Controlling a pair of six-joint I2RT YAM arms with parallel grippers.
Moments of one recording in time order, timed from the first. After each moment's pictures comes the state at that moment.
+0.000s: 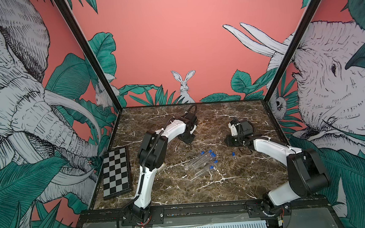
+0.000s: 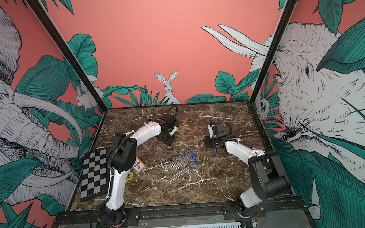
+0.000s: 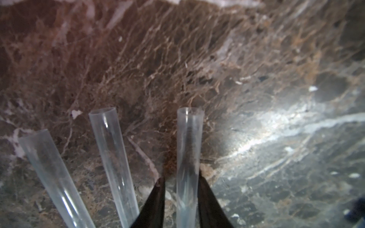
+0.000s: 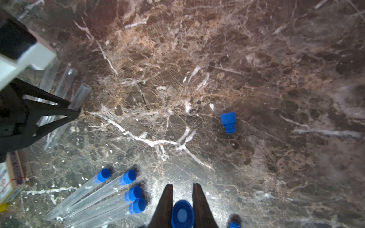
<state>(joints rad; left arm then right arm) -0.61 2.22 1.75 -0.89 -0.09 0.11 0.30 1.52 0.87 -0.29 -0.18 0.32</state>
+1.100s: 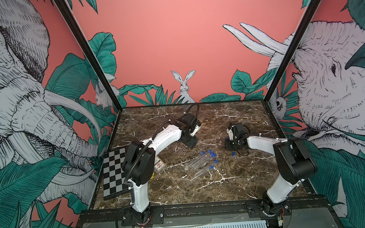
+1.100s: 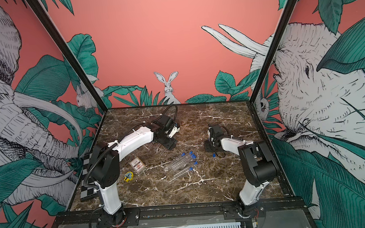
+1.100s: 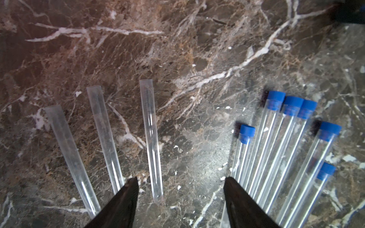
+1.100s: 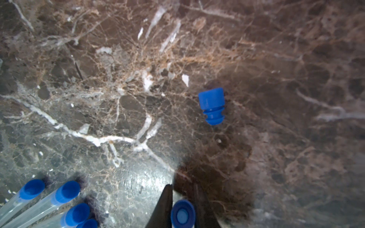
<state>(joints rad) -0.68 1.89 1.49 -0.79 0.01 0.13 0.30 1.69 0.89 -0.31 -0.13 0.28</state>
